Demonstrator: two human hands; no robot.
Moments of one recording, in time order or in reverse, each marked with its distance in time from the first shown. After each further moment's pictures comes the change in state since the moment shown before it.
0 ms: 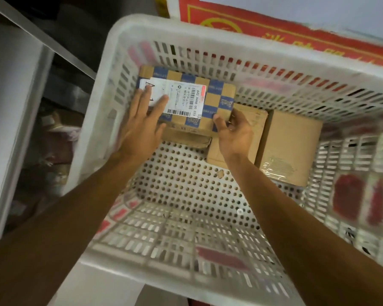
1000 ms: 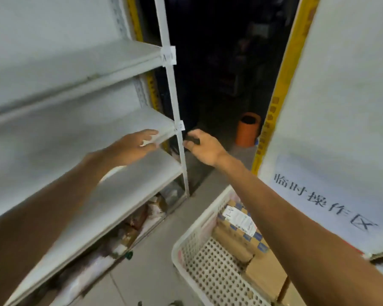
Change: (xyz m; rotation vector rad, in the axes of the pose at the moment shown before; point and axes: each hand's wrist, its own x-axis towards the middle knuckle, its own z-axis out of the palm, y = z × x) left_hand -0.227 -0.064 -0.455 -0.388 0.253 -0.407; right_hand -0.263 -0.410 0.041 -0.537 -0.873 -0.826
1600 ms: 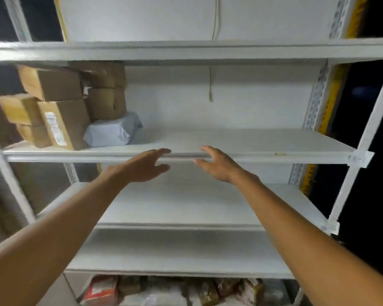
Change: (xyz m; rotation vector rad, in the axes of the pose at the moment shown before) left_hand -0.286 -0.136 -0.210 0.281 0.568 -0.480; right_hand 0.003 -0.322 0.188 -0.201 -0.395 -0.739
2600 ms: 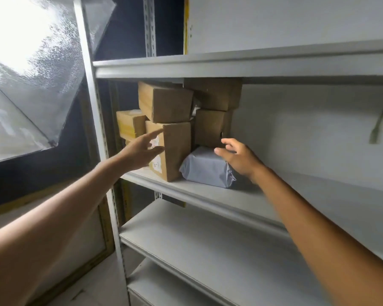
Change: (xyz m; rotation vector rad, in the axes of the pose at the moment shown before) left_hand 0.049 -0.294 -0.148 -0.168 0.458 -0.455; right_hand 0.327 -0.168 0.157 0.387 -0.122 -0.279
